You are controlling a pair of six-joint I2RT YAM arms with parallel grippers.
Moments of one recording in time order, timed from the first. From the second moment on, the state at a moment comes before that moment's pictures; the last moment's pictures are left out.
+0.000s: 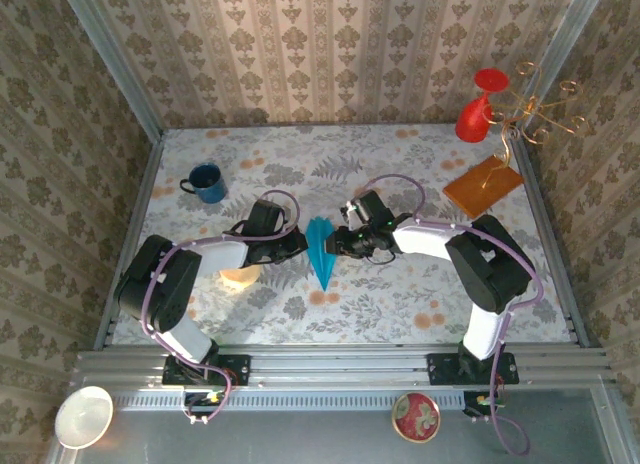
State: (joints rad) left arm -0.53 1.62 0.71 0.05 0.39 -0.82; right arm 0.58 1.81 0.99 -0.12 -0.46 0.66
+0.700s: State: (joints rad) left arm -0.53 1.62 0.72 0.06 0.40 -0.82; right arm 0.68 1.81 0.99 -0.19 -0.45 0.72
